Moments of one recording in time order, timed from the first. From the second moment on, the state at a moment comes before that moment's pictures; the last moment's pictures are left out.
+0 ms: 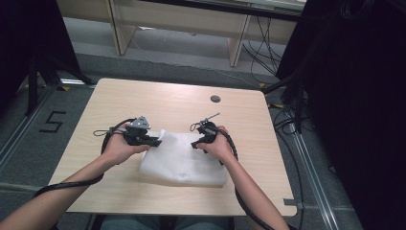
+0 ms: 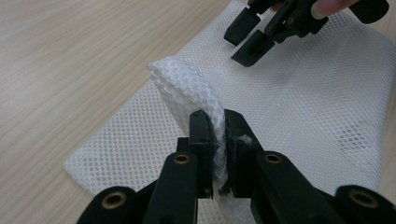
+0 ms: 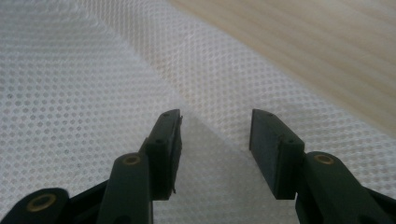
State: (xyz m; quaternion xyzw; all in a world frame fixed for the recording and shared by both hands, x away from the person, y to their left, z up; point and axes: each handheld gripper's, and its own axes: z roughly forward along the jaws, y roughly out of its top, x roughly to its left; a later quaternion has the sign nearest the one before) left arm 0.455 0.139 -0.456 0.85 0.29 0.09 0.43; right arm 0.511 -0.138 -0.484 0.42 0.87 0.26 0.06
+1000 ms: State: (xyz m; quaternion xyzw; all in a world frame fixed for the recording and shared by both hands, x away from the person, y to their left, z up) left arm 0.476 0.149 -0.470 0.81 0.37 0.06 0.44; right arm 0.511 -0.136 -0.452 0.36 0.89 0.25 0.10
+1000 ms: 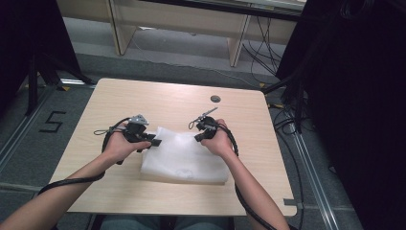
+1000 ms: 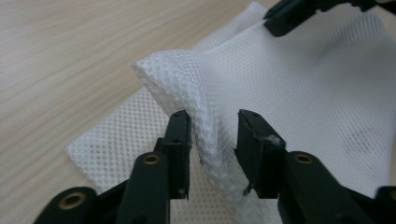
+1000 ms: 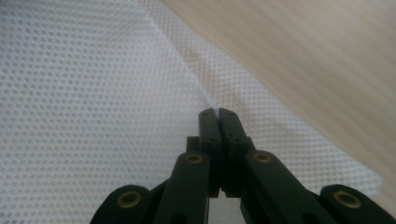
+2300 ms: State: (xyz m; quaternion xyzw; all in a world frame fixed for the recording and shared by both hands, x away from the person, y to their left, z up) left arm 0.529 0.136 -0.499 0.85 0.37 0.04 0.38; right arm 0.484 -0.163 -0.405 0.37 0.87 0.31 0.11
